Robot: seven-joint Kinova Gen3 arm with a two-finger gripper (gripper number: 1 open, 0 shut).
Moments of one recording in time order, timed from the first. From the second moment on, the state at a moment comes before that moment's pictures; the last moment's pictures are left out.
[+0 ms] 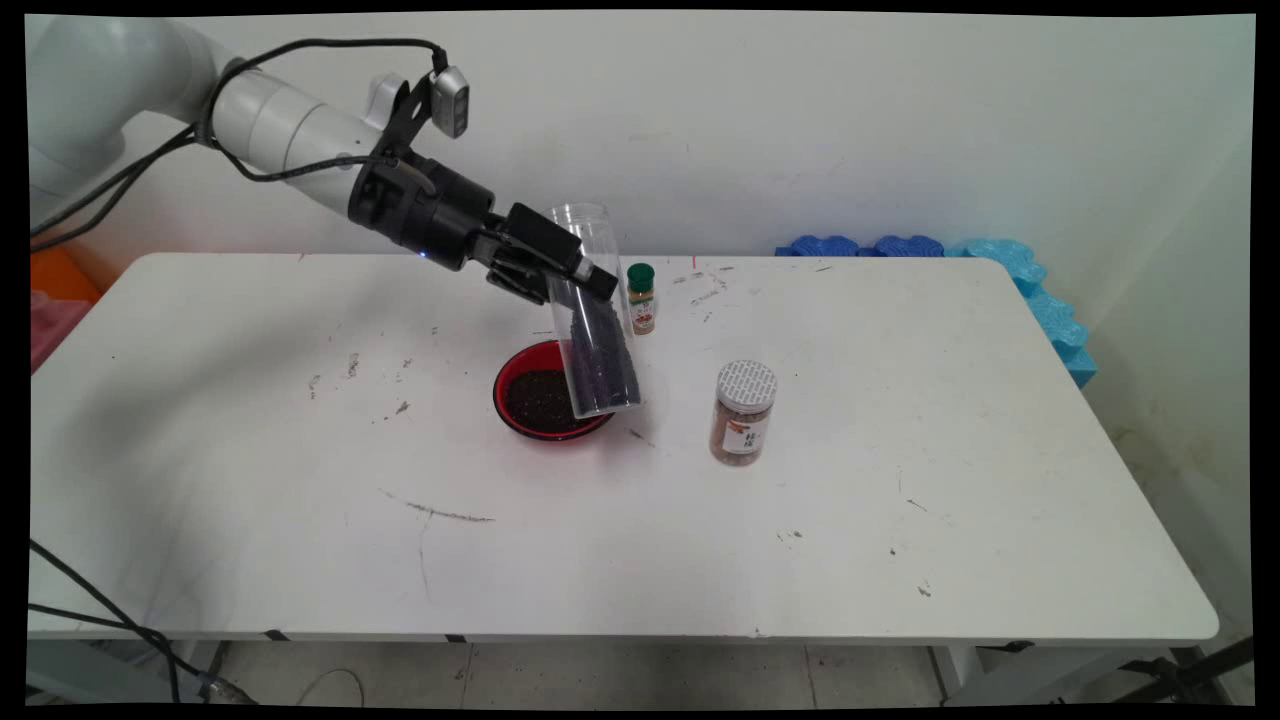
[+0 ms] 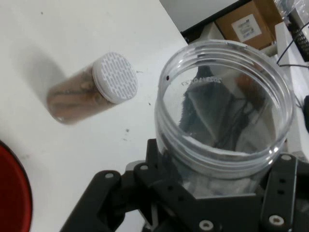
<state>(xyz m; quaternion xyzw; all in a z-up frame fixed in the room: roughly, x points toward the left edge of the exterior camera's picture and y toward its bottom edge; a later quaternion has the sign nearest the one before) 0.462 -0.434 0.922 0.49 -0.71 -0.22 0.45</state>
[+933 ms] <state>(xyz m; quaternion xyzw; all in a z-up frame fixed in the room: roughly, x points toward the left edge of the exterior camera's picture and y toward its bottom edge) 0.461 -0.429 0.937 0.31 -0.82 -0.08 0.46</state>
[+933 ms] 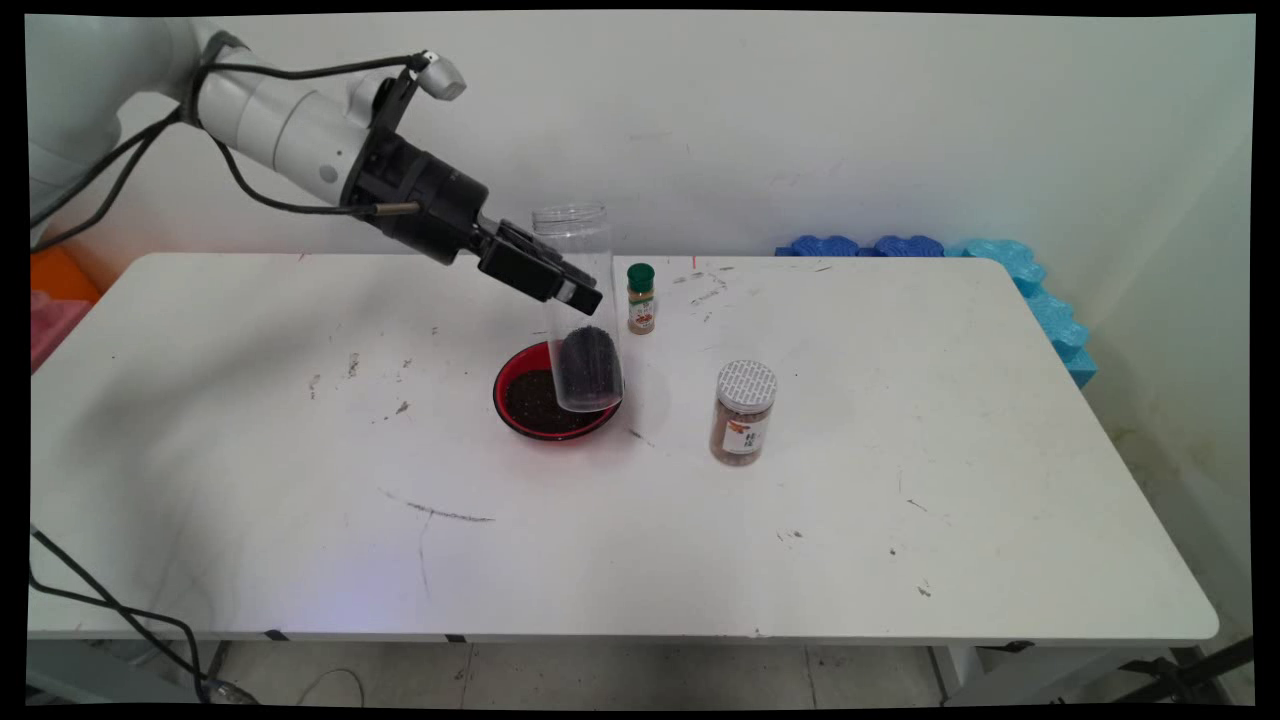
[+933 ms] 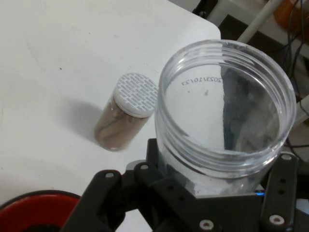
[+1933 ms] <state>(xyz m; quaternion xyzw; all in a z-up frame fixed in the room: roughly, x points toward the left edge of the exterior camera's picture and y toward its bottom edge) 0.432 -0.394 0.964 0.22 -0.86 0.07 0.45</state>
